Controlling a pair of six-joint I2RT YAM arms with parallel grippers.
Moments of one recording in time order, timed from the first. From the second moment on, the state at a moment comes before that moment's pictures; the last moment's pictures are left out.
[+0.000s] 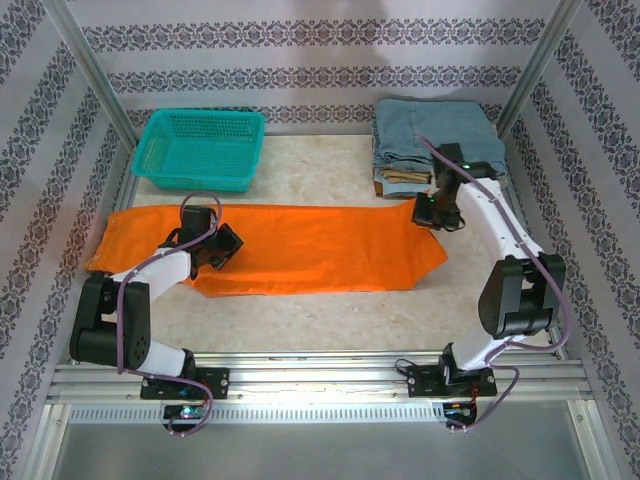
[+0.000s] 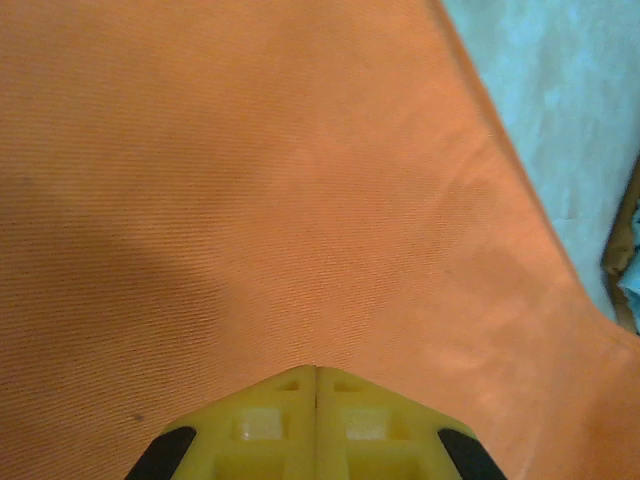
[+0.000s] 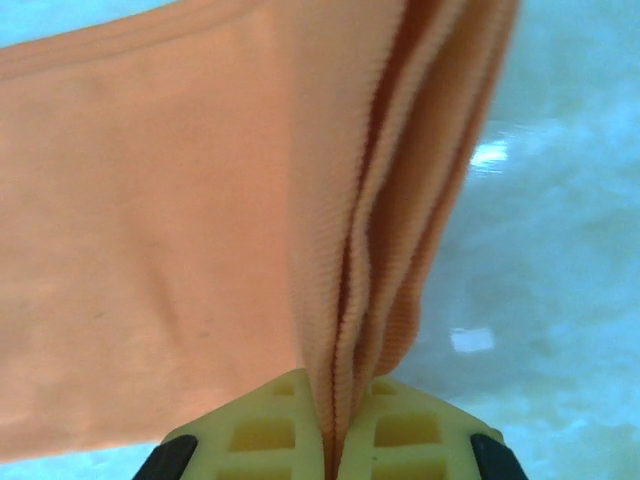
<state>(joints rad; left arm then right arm) -0.08 1.44 0.67 -0.13 0.31 -0.91 0.12 1.62 1.42 -1.12 -0.09 0.35</state>
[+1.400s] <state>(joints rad) -0.08 1.52 0.63 -0.13 0.24 -0.86 0.82 2.24 2.01 -0.71 -0.20 0.96</state>
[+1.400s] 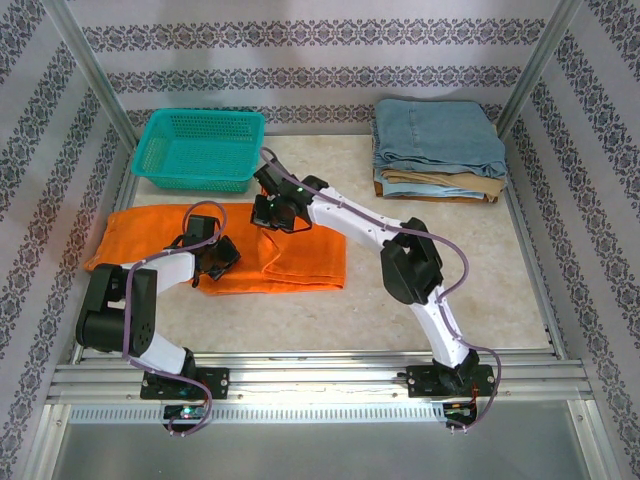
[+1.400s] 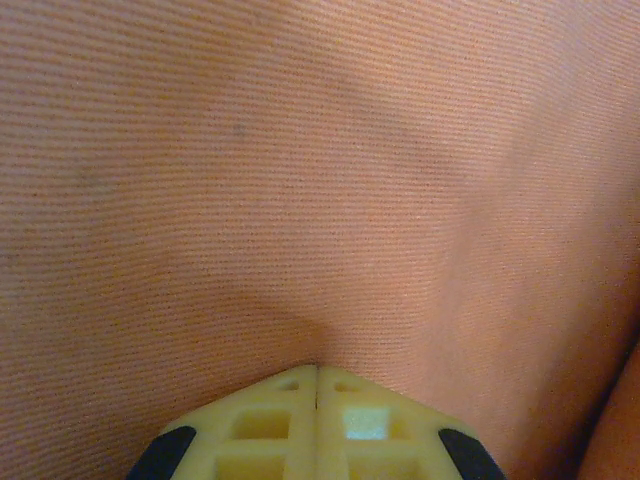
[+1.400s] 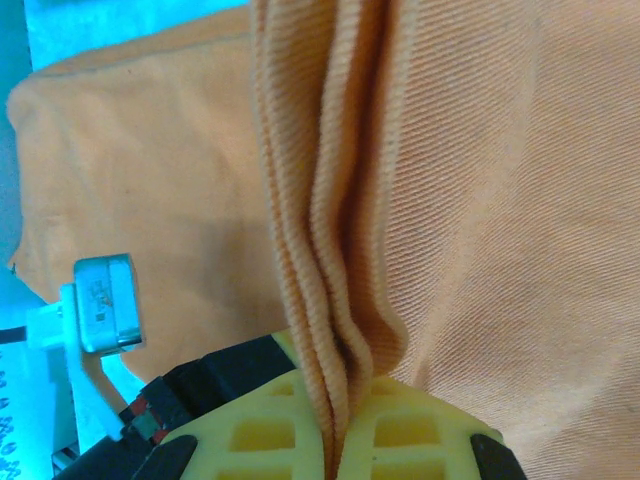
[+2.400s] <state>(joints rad) -0.07 1.31 0.80 -0.51 0.13 -0.75 0.48 1.77 1.27 -0.66 -0.32 0.65</state>
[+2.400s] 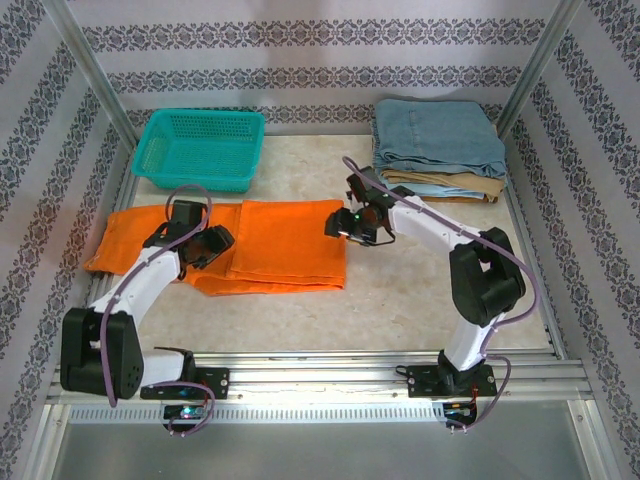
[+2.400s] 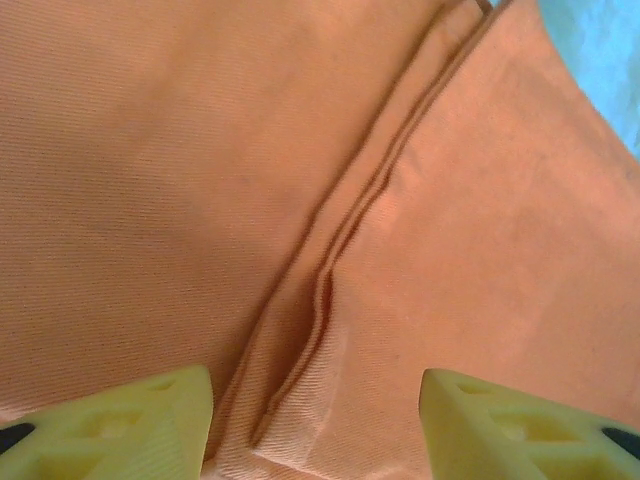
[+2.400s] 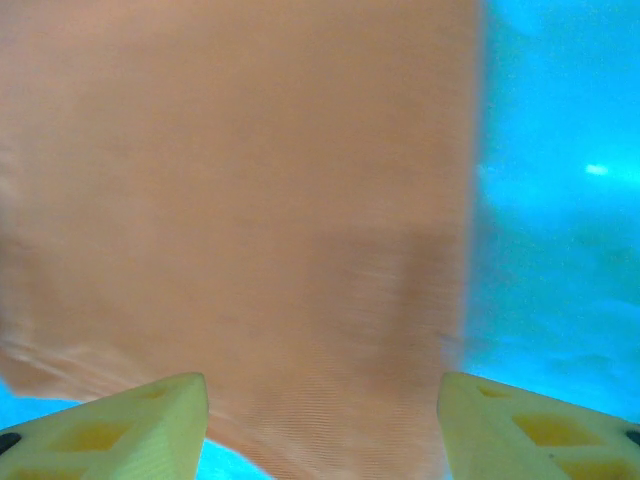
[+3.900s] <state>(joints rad) -0.13 1.63 0.90 -0.57 0.04 -0.60 0.45 1.81 0.95 -0.15 -0.54 0.70</state>
